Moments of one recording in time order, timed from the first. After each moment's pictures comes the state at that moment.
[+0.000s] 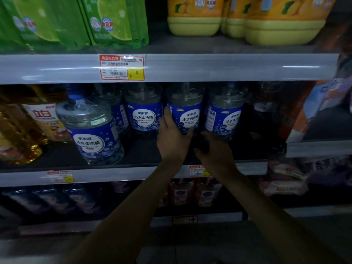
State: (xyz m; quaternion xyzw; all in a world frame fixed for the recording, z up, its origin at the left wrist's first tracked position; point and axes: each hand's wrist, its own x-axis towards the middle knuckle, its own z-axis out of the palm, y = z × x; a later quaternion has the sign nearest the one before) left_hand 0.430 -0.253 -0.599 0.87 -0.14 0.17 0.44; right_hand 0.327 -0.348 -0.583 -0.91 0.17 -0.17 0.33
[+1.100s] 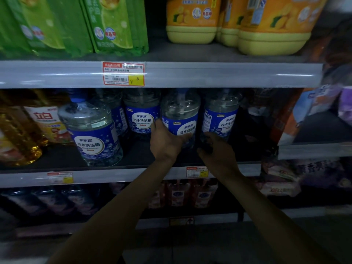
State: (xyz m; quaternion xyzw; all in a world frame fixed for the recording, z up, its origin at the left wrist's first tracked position) left_hand 0.426 -0.236 -0.578 0.83 -0.08 0.10 0.54; right_hand 0.312 -0.355 -0.572 -0.89 0.18 -0.19 0.37
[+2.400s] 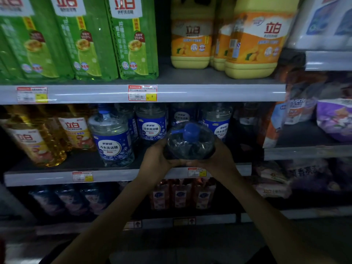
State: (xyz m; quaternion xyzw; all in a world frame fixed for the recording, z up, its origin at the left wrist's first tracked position) left_hand 0.340 -0.139 -0.532 0.80 -0.28 0.07 0.53; right_hand 0.263 -0.325 -0.536 -0.80 0.05 -0.24 0.55
